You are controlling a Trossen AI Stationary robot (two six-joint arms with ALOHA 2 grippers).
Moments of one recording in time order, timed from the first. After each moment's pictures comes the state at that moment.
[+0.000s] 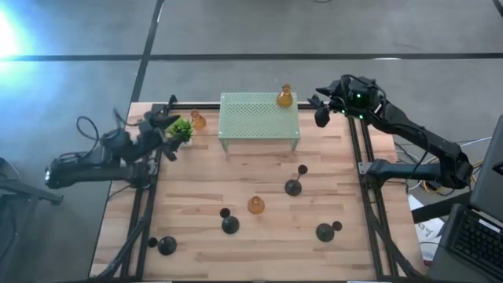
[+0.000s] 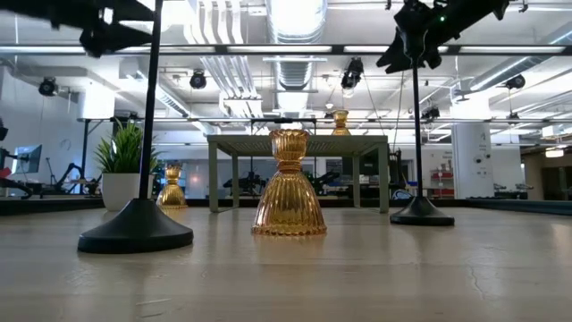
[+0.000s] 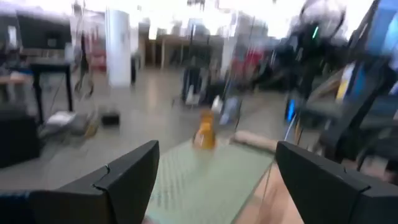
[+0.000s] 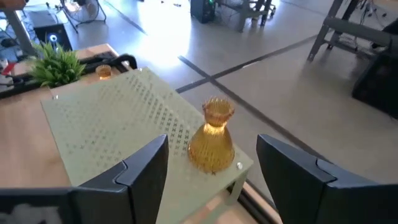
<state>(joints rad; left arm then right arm) 0.14 0.39 0.50 -0.10 -0.45 -0.03 -0.68 0.99 0.94 -0.32 -0.01 -0.04</state>
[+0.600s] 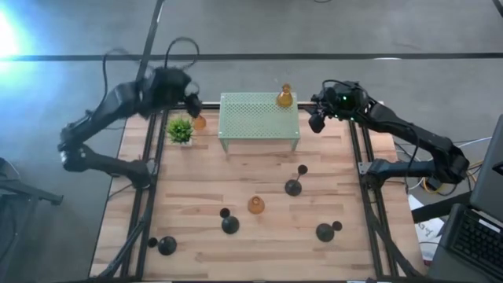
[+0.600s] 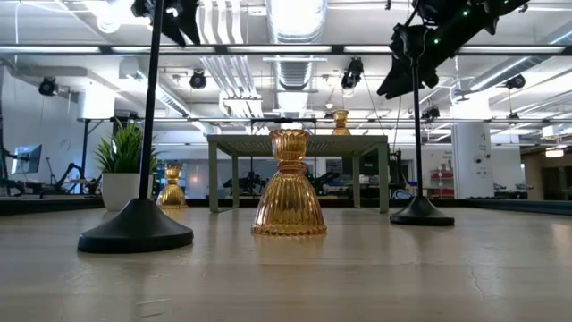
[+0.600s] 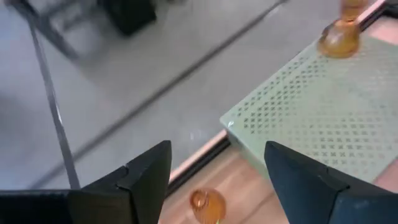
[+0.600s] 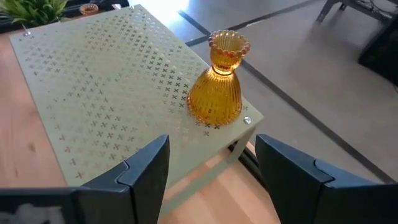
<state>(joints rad) 0.52 1.20 1.57 -1.04 -0.48 -0.10 -0.68 1.07 0.91 -0.38 0.01 -0.07</state>
